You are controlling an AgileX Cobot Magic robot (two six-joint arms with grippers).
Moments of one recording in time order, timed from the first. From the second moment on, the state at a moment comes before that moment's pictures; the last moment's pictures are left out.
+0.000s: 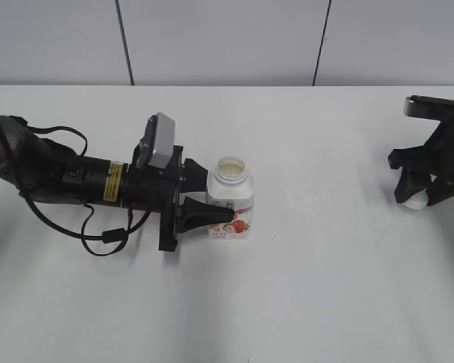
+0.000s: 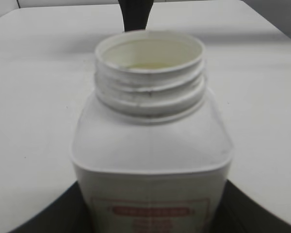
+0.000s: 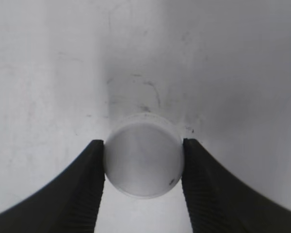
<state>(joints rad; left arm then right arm) -0.27 2.31 -1.12 1.49 -1.14 -0.44 -0.02 2.00 -1.20 0.25 0.74 -0.20</state>
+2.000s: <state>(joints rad) -0.27 2.05 -1.12 1.62 -1.20 -0.74 -0.02 1.73 -1.20 0.22 0.82 -0.15</state>
